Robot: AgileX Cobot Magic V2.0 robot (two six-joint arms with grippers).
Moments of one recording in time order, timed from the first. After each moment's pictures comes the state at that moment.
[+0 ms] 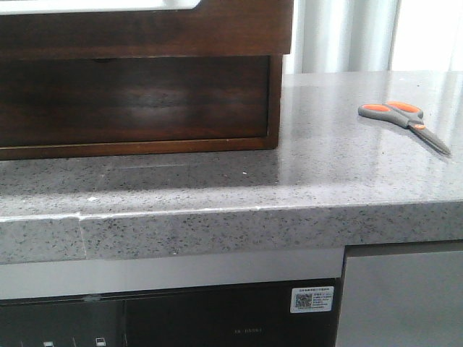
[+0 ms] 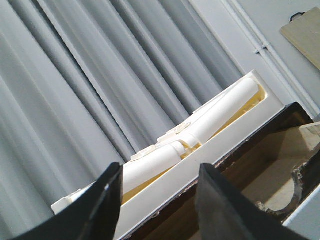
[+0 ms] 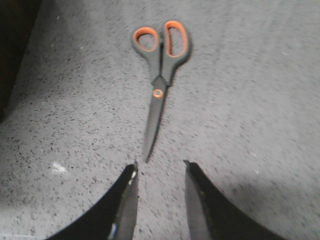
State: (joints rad) left arm -0.23 0.39 -0.29 0.55 -0.50 0.01; right arm 0.03 1.03 -0.86 0.02 0.61 0.00
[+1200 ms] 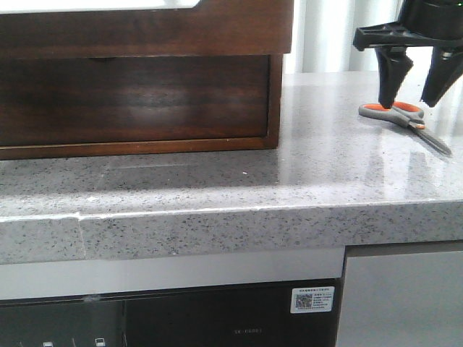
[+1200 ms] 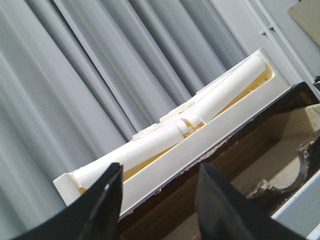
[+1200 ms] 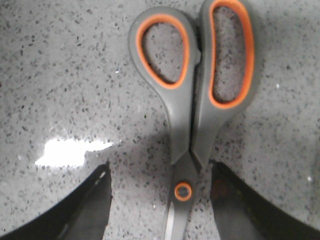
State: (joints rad) left arm -0.23 0.38 -0.29 0.54 -0.43 0.01; right arm 0.05 1.89 -1.65 0.02 1.05 -0.01
